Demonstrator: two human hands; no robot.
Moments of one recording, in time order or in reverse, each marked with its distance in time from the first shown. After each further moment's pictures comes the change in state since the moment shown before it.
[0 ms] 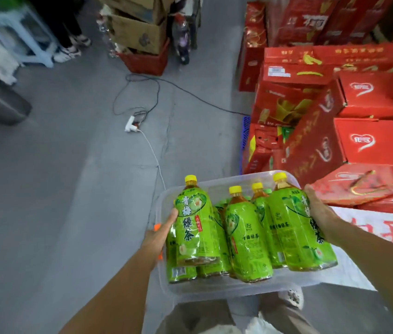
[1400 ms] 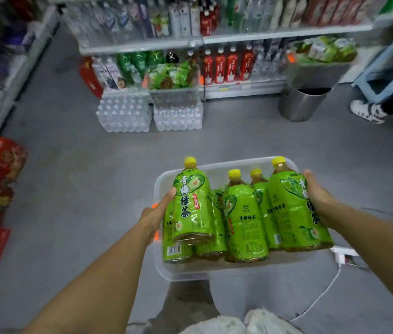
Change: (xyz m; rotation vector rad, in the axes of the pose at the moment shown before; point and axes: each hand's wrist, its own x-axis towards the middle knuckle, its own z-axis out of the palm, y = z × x) left_hand 0.137 -0.040 -0.604 -1.261 0.702 -0.251; right_hand -0.233 -0.577 0.857 -0.913 -0.672 -0.676
